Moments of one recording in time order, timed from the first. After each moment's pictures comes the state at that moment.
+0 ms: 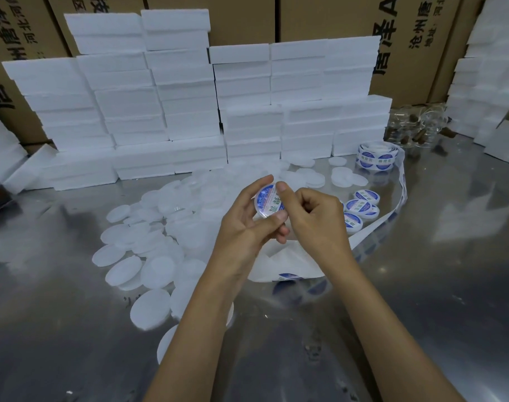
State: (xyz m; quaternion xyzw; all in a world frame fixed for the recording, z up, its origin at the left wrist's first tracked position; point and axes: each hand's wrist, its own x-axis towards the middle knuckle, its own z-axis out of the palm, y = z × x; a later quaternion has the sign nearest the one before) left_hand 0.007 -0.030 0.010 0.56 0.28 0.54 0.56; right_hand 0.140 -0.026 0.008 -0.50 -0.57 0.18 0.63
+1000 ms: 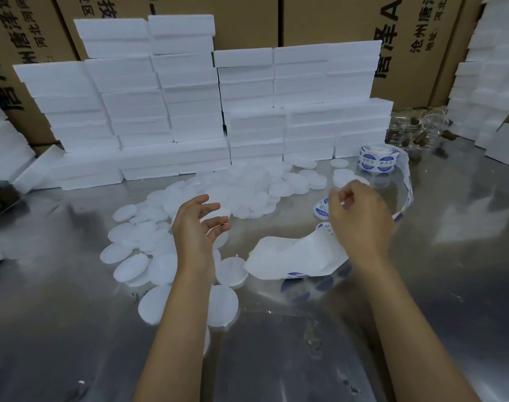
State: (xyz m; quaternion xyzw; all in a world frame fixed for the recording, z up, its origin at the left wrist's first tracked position) left_hand -0.040 -0.010 0.007 0.29 0.43 0.69 0.50; right_hand 0.191 -0.020 0.001 -0.71 -0.48 -0.08 0.51
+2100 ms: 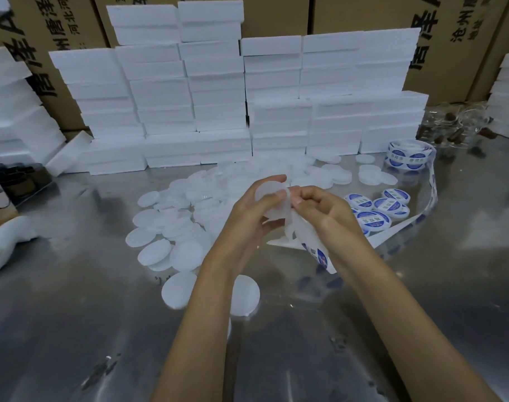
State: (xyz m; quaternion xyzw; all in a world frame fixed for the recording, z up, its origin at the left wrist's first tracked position) left_hand -0.027 -0.017 0.012 0.53 0.32 0.51 0.60; right_hand 0.121 -0.046 0.019 -0.43 -0.53 0.46 0.56
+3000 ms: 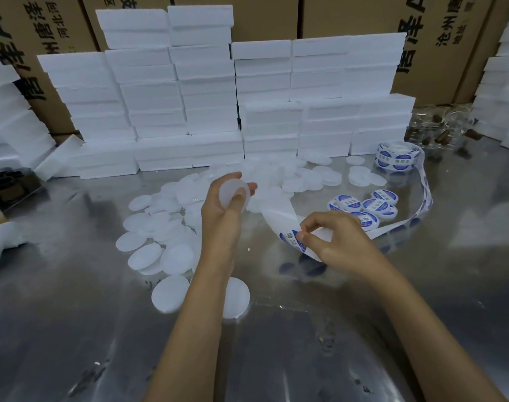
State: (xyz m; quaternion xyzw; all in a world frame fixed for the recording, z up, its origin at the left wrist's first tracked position) left_hand -0.026 -0.010 0.004 0.50 0.41 0.65 0.40; right_hand 0.164 -0.051 0.002 -0.59 -0.70 0.19 0.34
